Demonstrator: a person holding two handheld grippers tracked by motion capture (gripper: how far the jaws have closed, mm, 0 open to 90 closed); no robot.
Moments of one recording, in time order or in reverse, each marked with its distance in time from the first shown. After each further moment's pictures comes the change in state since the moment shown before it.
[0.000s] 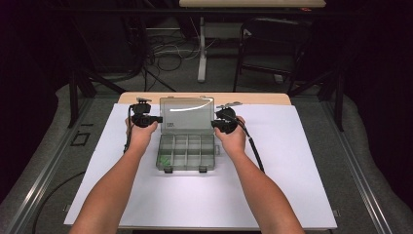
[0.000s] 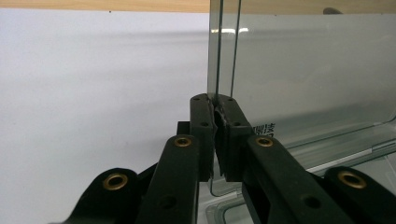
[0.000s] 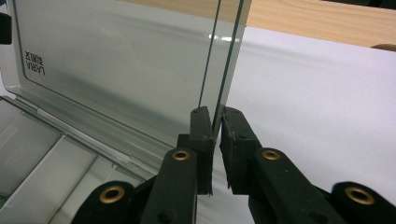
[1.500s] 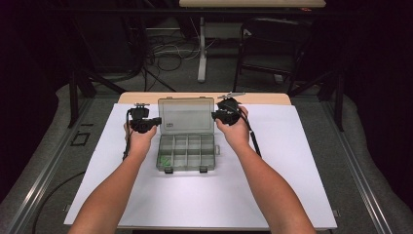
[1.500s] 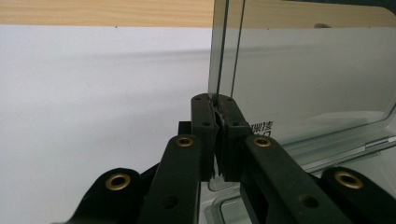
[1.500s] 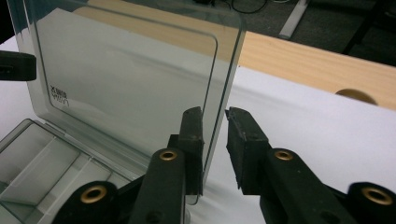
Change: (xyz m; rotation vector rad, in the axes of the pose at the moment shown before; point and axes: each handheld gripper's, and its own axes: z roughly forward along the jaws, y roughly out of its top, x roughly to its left) left arm -0.005 -0.018 -0.010 -0.106 0.012 0.022; right arm 0.004 0.033 -0.031 -0.043 -0.006 -0.056
